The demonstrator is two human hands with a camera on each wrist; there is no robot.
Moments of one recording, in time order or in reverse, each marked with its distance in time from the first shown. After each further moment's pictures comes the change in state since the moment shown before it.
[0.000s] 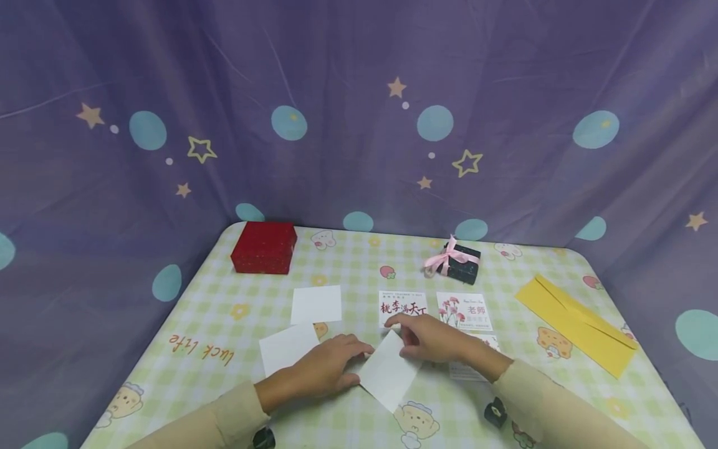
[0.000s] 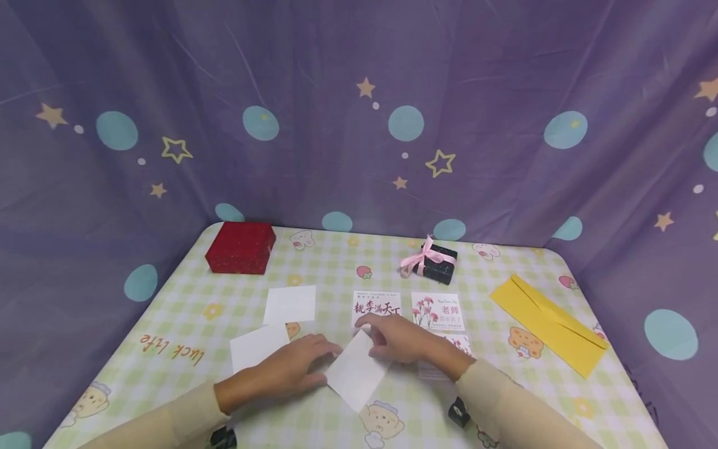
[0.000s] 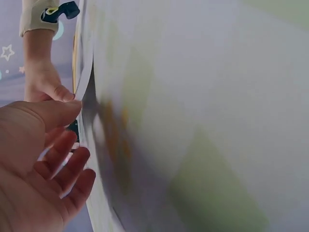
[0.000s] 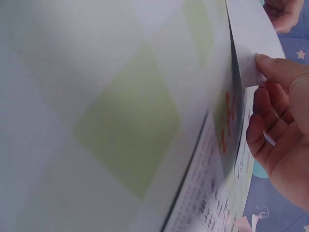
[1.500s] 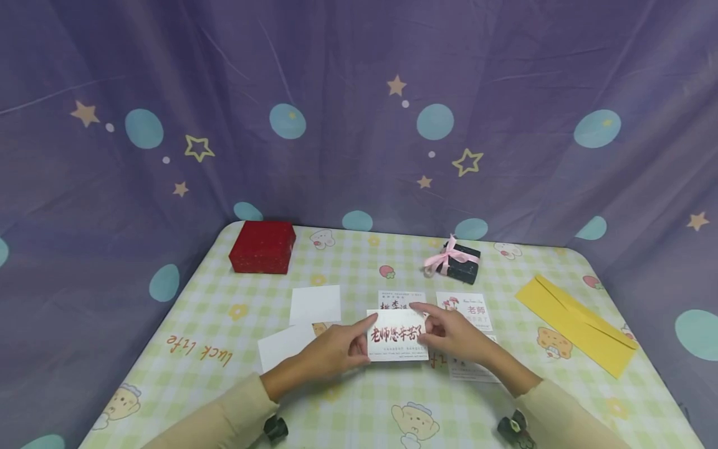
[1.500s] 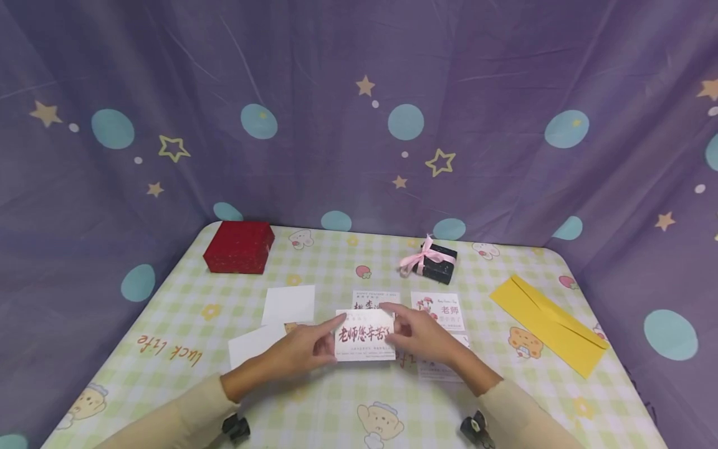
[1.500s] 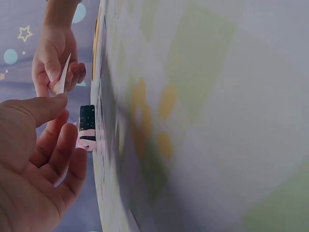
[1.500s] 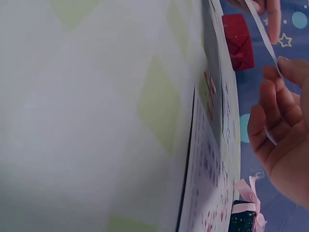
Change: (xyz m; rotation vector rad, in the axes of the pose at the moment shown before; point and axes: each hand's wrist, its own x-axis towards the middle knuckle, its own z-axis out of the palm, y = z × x) left_hand 0.023 0.001 -0.011 -0.251 0.093 0.003; right_hand -0.037 0.010 -0.015 0.219 0.256 0.039
